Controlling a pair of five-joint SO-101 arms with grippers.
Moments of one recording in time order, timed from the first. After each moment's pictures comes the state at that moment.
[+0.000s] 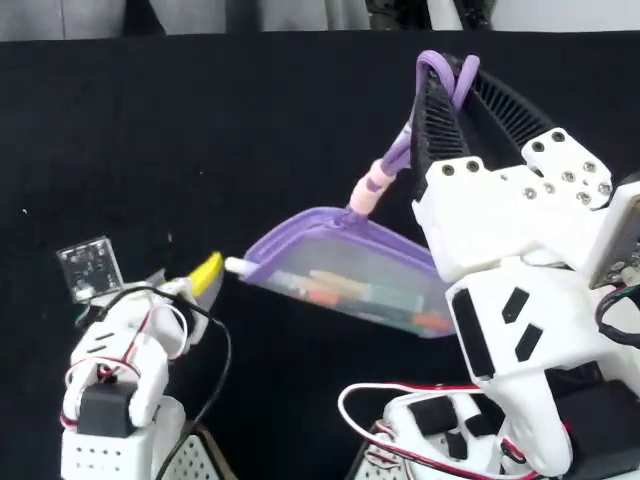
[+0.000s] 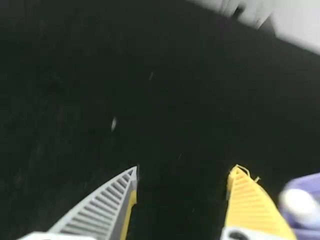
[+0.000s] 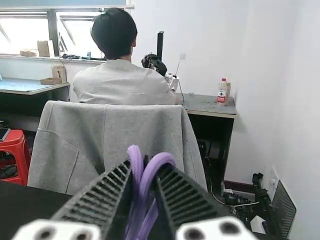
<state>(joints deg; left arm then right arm) -1.0 -104.0 81.4 64.6 21.3 -11.7 -48.4 -11.5 63.3 1.7</state>
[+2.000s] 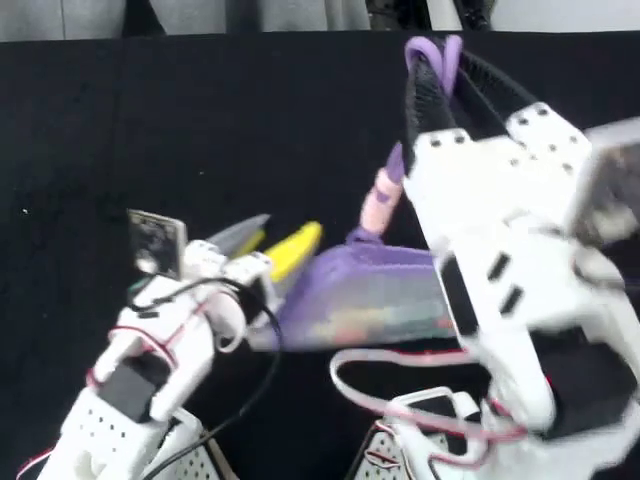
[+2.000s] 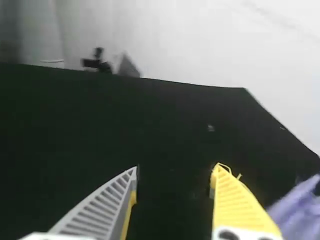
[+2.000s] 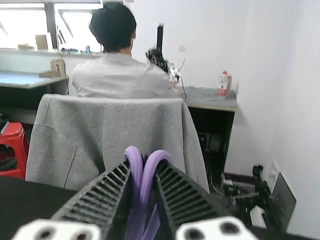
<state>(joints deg) 25.0 -83.6 69.8 34.8 21.0 -11.7 -44.4 -11.5 61.4 1.7</state>
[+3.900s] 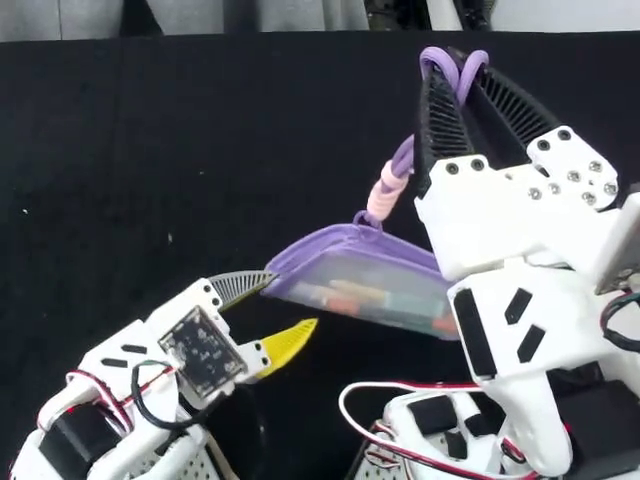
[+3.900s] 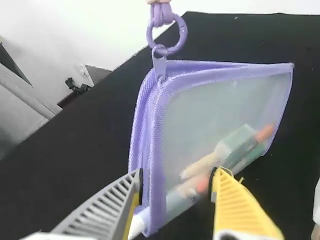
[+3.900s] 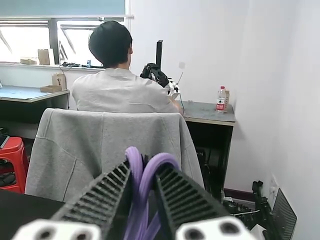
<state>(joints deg) 37.2 -93.7 54.4 67.0 -17.9 -11.6 -48.6 -11.4 61.4 1.8</state>
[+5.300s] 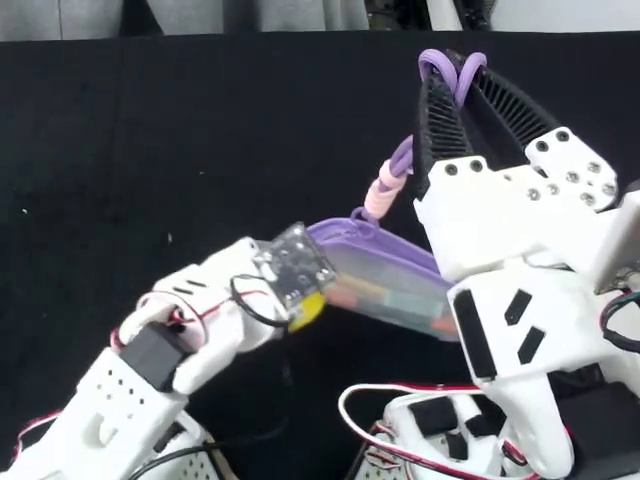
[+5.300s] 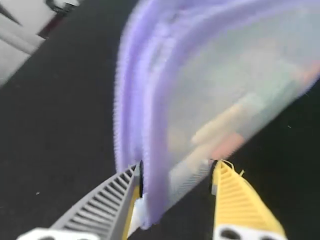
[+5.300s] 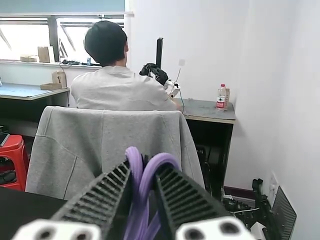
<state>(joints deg) 32.8 -63.6 53.4 55.8 -23.9 -11.6 -48.6 -11.4 62.1 1.8</state>
